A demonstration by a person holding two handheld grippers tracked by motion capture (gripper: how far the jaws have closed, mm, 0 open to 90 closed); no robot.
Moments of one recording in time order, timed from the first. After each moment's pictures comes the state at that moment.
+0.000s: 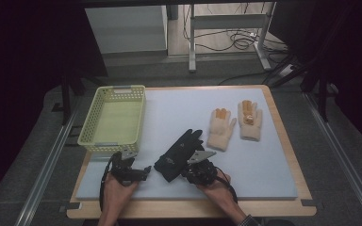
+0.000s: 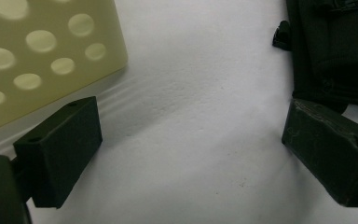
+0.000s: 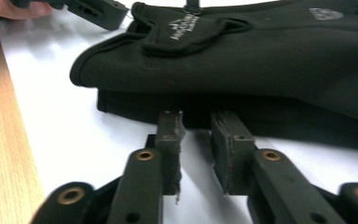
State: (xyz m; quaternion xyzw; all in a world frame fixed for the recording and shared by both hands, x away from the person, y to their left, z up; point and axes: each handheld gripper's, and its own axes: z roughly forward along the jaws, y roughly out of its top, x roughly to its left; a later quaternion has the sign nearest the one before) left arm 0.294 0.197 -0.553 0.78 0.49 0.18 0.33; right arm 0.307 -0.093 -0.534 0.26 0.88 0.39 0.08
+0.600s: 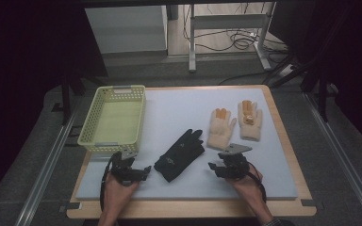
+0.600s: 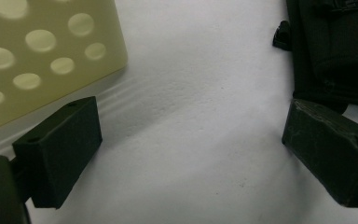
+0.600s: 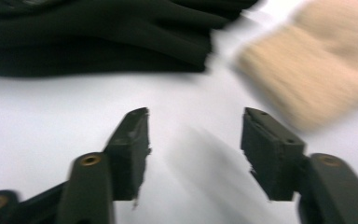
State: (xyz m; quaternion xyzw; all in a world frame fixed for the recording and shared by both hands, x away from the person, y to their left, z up) left arm 0.294 0.197 -0.554 0.78 0.49 0.18 0.33; right arm 0.324 -0.185 -0.518 0.34 0.85 0.37 0.16
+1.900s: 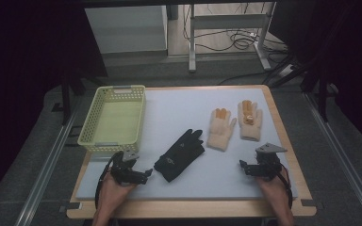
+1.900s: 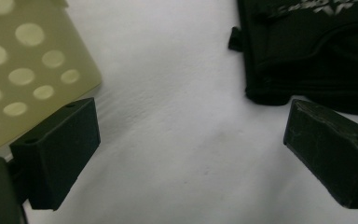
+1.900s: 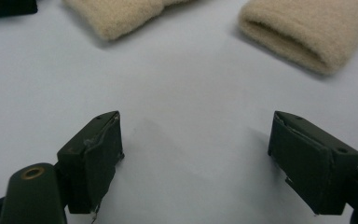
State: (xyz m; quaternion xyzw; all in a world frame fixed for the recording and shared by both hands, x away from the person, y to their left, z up) left arm 0.287 0.192 -0.533 0.82 0.44 0.16 0.34; right arm 0.335 -0.283 -0.530 0.44 0.81 0.34 0.22
